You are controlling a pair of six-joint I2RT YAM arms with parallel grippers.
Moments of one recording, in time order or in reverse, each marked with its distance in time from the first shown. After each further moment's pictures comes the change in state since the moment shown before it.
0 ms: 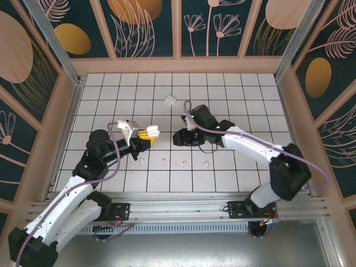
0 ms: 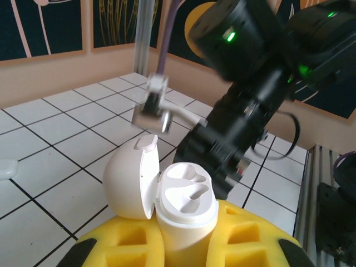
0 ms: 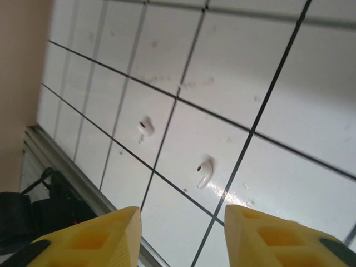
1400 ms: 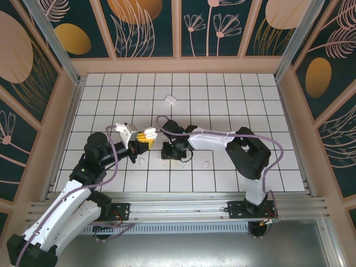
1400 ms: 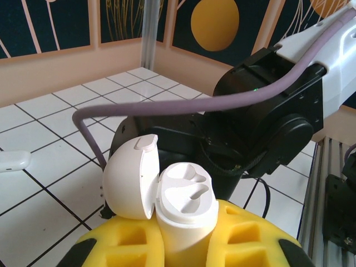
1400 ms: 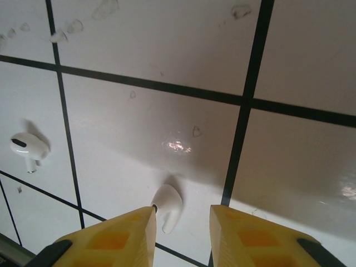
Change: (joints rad) left arm 0.001 -0.051 -0.010 -0.069 -0.024 0.033; right arm 0.187 0.383 0.195 -0.104 0.179 0.255
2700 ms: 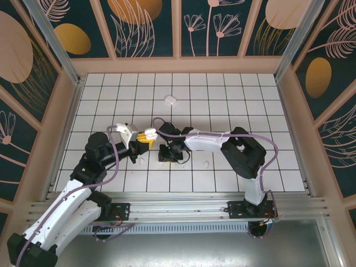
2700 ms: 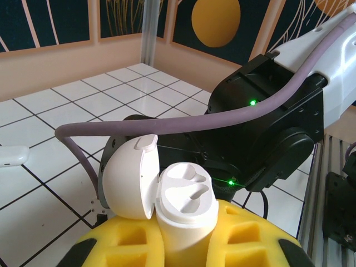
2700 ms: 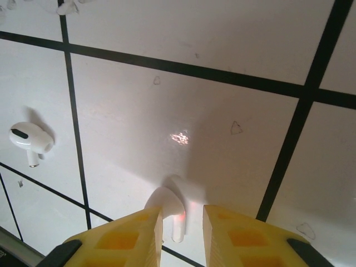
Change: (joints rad) left arm 0.000 0.007 -0.006 0.000 0.000 0.000; right arm 0.025 0.039 0.023 0.023 -0.027 0.000
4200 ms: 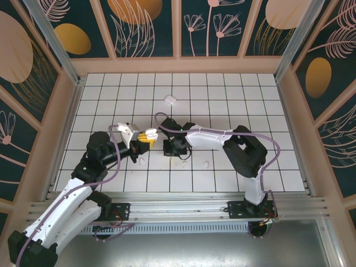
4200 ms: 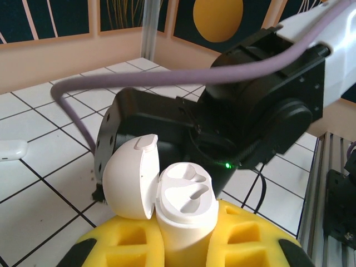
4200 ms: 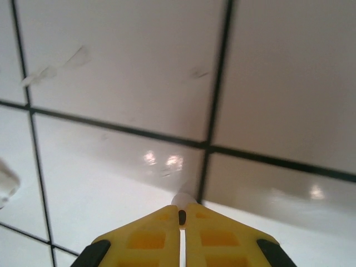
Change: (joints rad) left arm 0.000 0.026 0.000 0.005 0.001 0.000; right arm -0.054 -0.008 0.043 -0.100 0.155 -0.050
